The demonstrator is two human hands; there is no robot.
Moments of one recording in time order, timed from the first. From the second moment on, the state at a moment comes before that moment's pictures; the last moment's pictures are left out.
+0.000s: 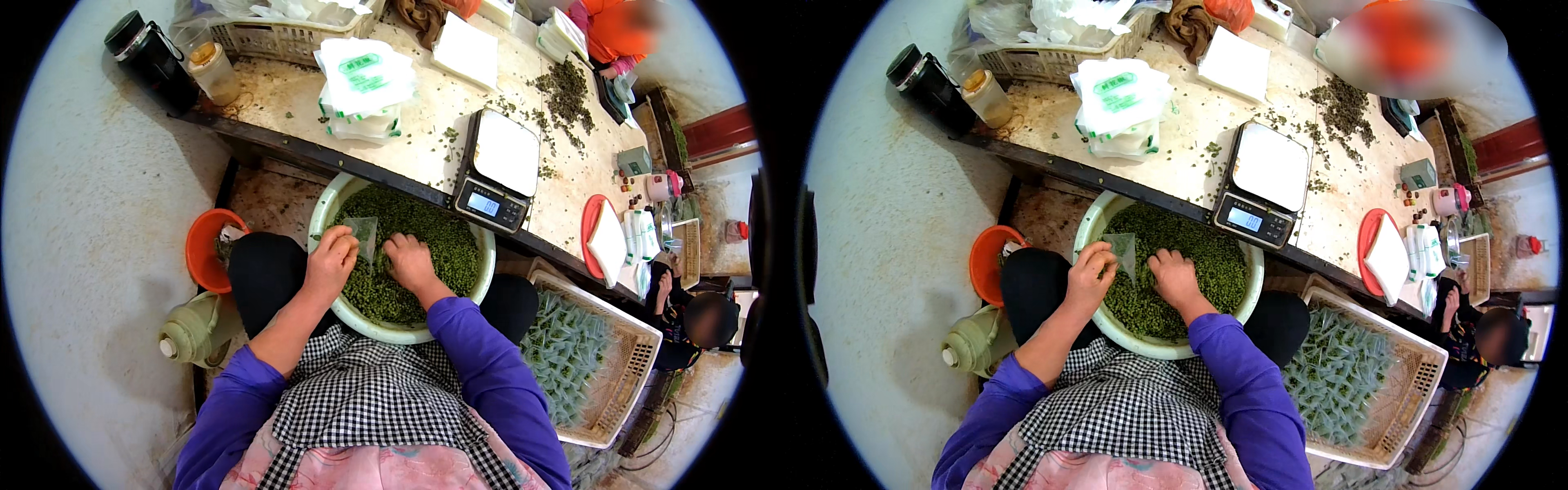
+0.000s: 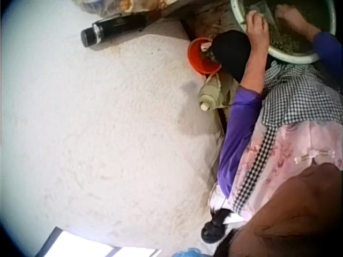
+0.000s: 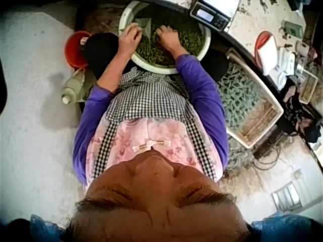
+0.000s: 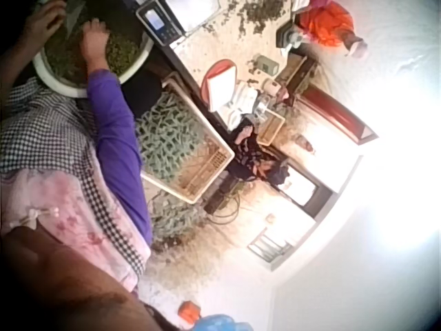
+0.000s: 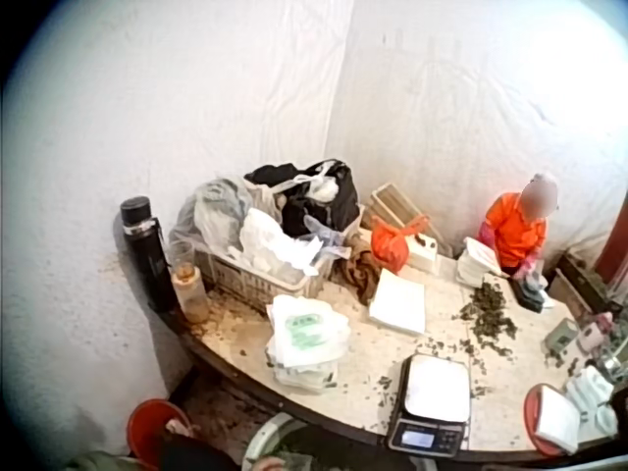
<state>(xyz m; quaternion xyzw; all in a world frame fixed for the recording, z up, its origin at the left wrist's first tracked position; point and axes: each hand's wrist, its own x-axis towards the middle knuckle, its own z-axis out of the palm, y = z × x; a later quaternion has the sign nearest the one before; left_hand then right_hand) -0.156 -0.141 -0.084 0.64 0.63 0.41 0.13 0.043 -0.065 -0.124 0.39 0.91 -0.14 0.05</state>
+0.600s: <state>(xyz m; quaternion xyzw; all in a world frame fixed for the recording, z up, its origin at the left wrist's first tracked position) -0.115 -0.147 -0.074 0.69 0.57 0.41 0.16 0.027 -0.087 -0.019 0.35 0.31 -0.64 -0.61</state>
